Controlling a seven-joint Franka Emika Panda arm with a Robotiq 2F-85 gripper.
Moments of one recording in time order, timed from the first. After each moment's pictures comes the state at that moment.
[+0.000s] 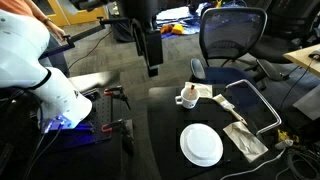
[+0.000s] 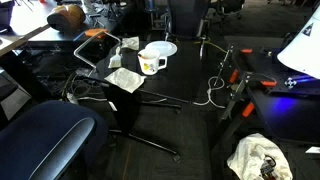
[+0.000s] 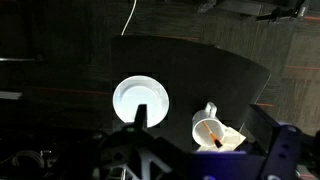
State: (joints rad) arm -0.10 -0.57 -0.25 -2.48 -0.20 1.95 -0.40
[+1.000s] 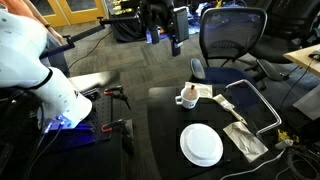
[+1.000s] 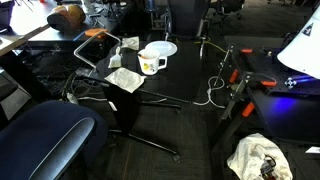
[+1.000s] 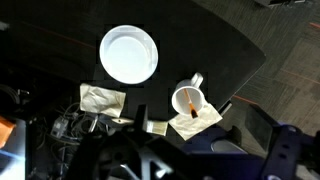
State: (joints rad) arm 0.01 -0.50 -0.22 -2.45 -0.18 2.09 -0.53
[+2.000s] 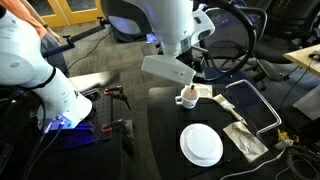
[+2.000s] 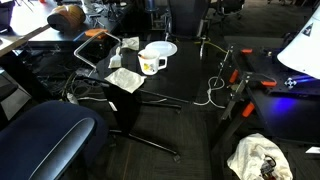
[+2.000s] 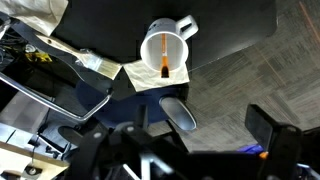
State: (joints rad) arm 0.28 -0.19 -0.54 -2.56 0.49 2.58 -1.51
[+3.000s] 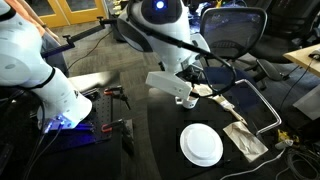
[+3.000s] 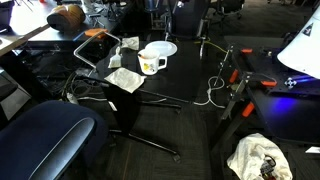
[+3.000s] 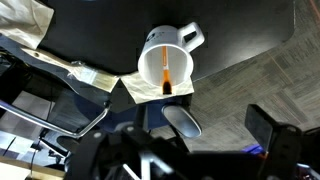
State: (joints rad) arm 0.21 -0.01 -0.43 -2.55 0.84 2.67 -1.78
